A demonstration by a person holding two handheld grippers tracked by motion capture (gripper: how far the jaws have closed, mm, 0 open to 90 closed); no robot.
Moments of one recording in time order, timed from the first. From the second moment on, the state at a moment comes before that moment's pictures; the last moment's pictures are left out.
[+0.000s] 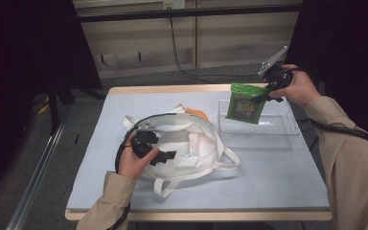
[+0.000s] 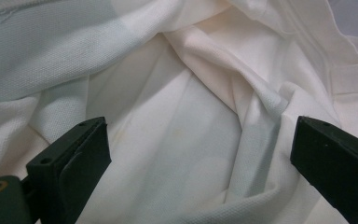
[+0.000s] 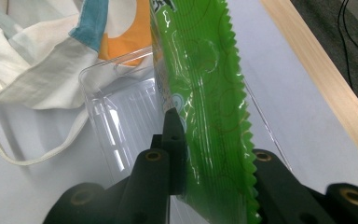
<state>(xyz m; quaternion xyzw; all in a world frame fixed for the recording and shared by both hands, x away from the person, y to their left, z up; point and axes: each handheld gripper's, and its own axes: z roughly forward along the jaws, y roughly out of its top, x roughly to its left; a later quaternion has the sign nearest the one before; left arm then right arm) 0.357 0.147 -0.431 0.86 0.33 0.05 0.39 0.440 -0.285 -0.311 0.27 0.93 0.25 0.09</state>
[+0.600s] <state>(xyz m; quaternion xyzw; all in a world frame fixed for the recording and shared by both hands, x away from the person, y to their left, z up) 0.357 0.147 -0.431 0.85 0.33 0.05 0.39 0.454 -0.283 -0.328 0.25 0.93 0.25 0.10</state>
